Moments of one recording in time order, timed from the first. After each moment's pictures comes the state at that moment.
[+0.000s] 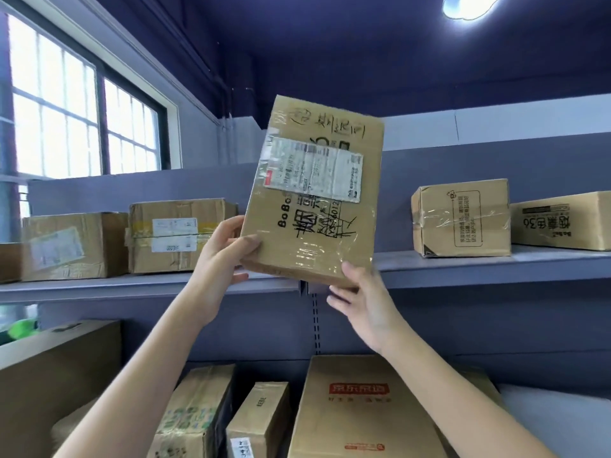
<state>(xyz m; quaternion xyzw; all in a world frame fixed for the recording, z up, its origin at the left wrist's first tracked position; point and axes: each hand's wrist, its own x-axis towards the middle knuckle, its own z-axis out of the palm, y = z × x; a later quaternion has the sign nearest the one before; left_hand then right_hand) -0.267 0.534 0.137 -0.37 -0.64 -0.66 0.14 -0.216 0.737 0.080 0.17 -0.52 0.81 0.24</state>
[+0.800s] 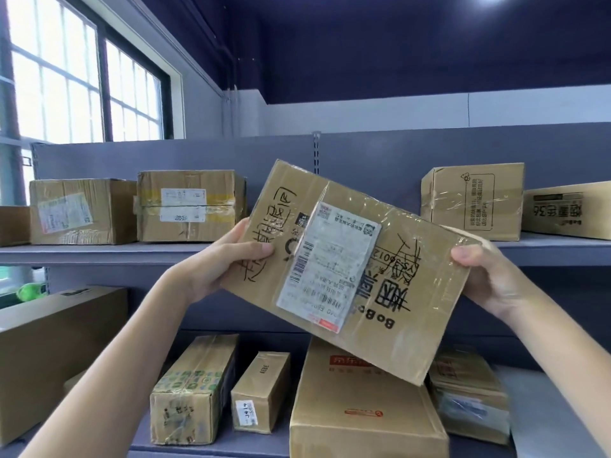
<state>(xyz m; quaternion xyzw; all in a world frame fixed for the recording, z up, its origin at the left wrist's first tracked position) -0.274 0.504 0.123 -0.42 -0.67 -0.61 -0.09 -0.132 0.829 0.098 0.23 -0.68 0.66 0.23</state>
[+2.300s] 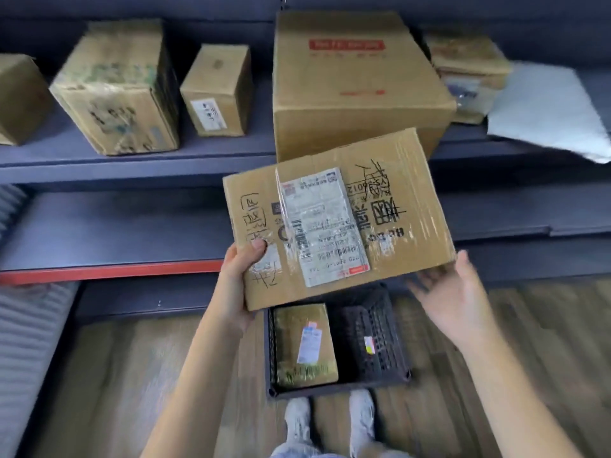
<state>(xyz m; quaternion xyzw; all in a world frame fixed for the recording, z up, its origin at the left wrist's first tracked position) -0.175 0.474 -0.264 0.04 -0.51 -0.79 -0.35 -0.017 0.702 -0.261 -0.29 -0.38 0.86 0.19</state>
